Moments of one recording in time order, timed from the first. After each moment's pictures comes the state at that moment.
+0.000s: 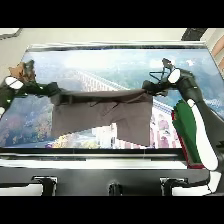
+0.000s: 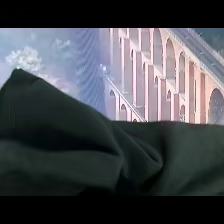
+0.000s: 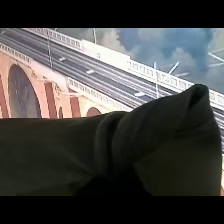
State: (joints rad) left arm 0.11 -1.53 1.36 1.01 -0.94 -1.37; right arm 0.08 -1.65 1.53 -1.24 0.95 1.74
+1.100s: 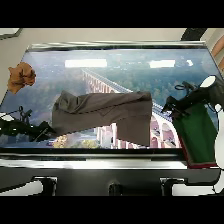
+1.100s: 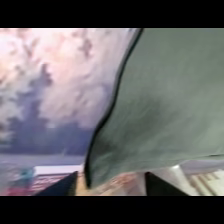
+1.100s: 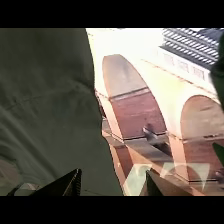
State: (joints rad) left arm 0.45 -1.38 0.82 1.07 -1.24 -1.39; right arm -0.25 -1.58 1.41 -1.16 1.50 1.59
